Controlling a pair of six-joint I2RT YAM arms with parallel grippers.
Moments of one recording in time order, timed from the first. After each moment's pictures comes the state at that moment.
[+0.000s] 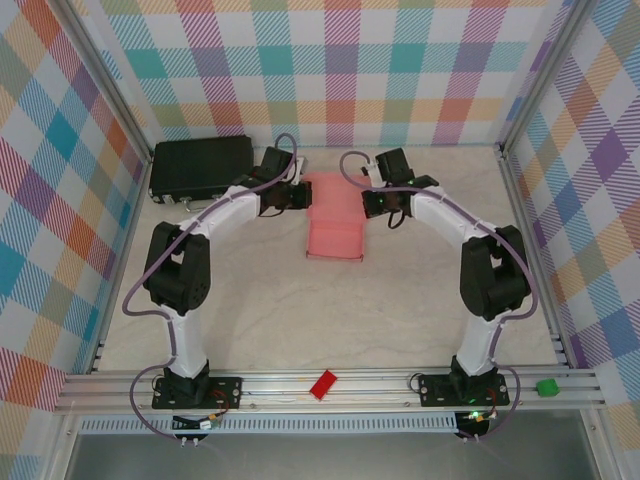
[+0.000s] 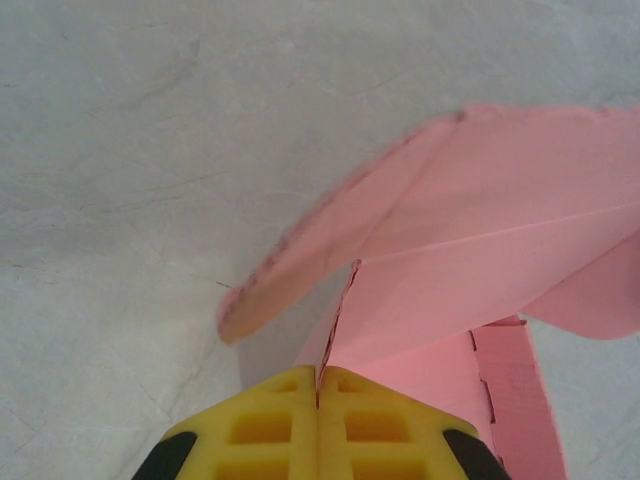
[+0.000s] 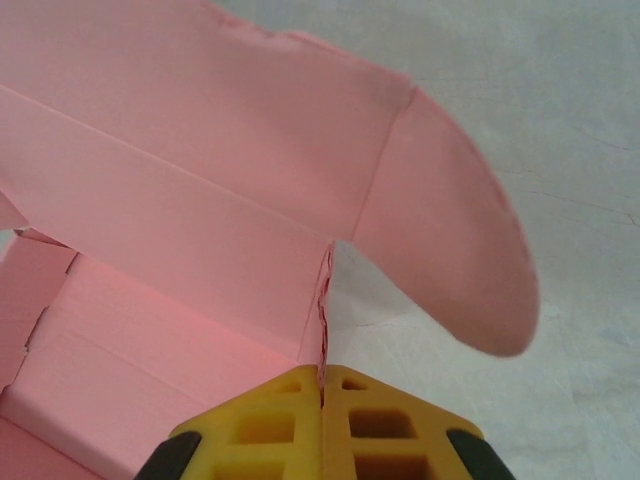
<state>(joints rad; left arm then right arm) -0.43 1.95 1.55 -0.41 0.20 -0.32 0.41 1.84 1.45 -0.51 -0.05 0.05</state>
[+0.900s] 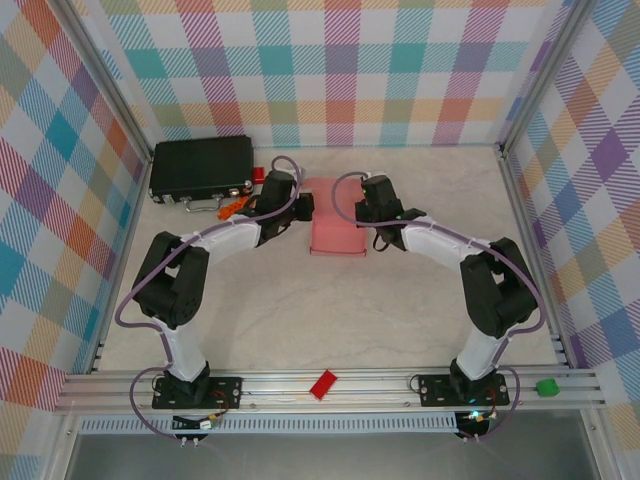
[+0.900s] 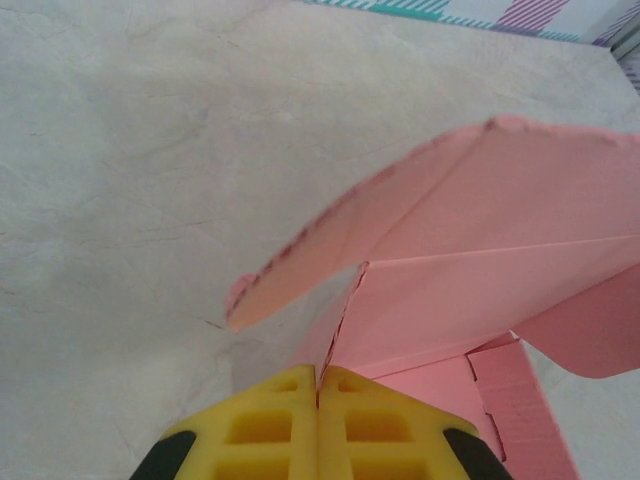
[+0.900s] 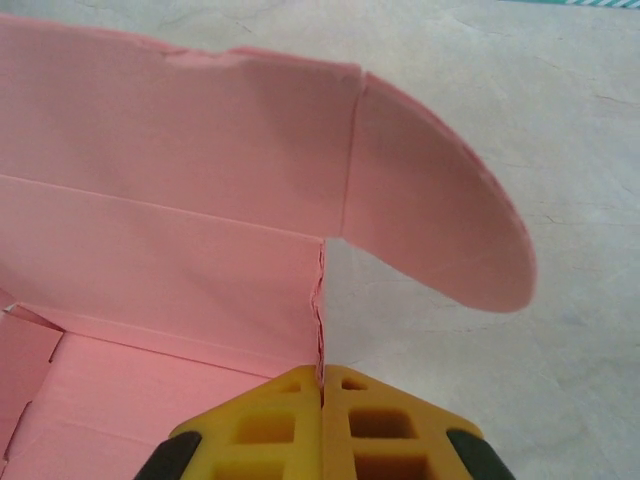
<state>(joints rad) -0.48 1.83 1.20 0.06 0.07 -0.40 0.54 1.73 1.15 -0.12 0.28 0.24</state>
